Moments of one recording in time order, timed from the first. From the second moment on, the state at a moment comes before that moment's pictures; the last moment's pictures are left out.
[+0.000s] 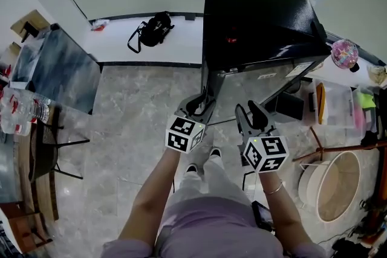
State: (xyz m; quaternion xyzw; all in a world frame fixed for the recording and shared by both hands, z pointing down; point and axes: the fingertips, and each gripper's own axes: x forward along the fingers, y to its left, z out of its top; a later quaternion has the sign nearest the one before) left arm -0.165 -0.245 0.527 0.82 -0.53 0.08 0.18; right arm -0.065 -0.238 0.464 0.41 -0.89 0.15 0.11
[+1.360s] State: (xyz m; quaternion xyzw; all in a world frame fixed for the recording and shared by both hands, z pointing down) left arm -0.064 -0.129 0.523 0.88 -0.44 0.11 0.16; right arm 0.018 -0.095 0.439 0.54 -0.83 0.14 0.09
